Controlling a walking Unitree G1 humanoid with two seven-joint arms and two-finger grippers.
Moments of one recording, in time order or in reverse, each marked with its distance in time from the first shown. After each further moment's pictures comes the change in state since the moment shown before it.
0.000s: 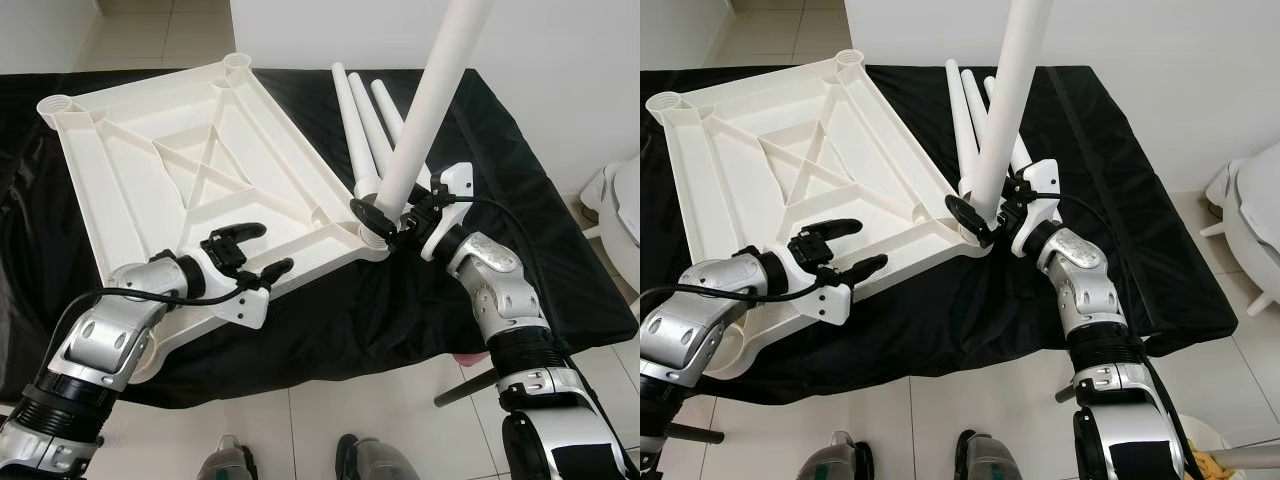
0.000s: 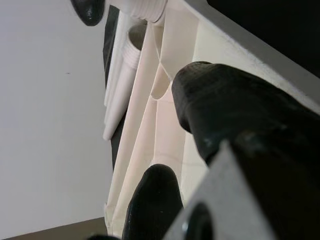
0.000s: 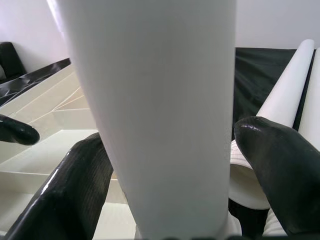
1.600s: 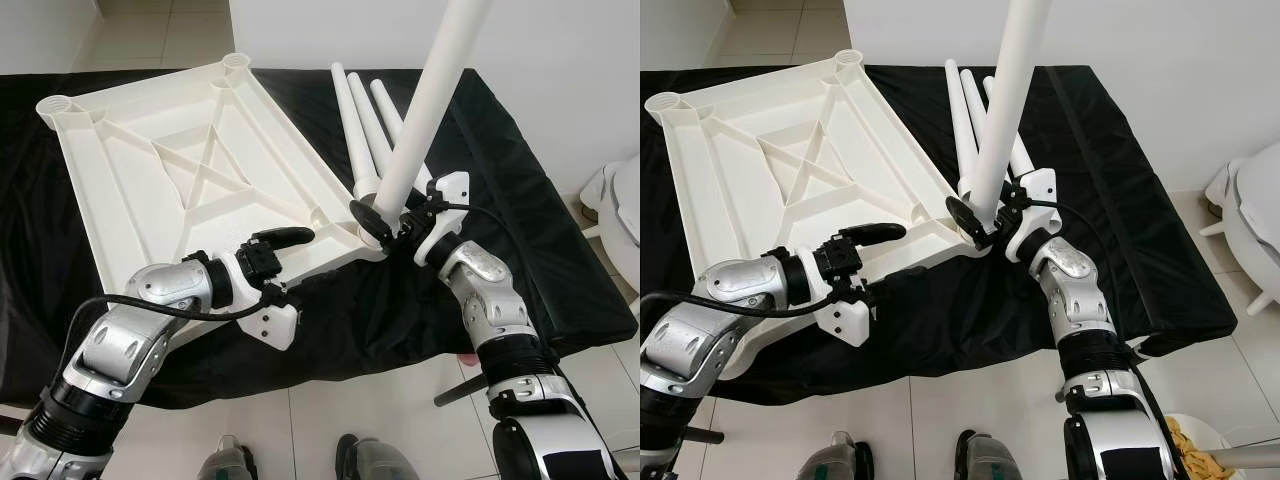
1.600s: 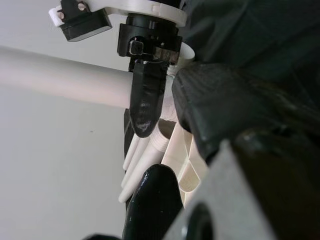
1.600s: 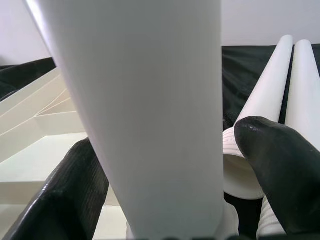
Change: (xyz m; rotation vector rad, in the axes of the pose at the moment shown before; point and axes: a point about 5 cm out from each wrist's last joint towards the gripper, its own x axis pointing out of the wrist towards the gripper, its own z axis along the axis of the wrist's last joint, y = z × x) left arm 0.010 -0.037 0.030 -0.008 -0.131 -0.214; right arm 0.001 0.005 -0.010 0.020 -0.019 -0.081
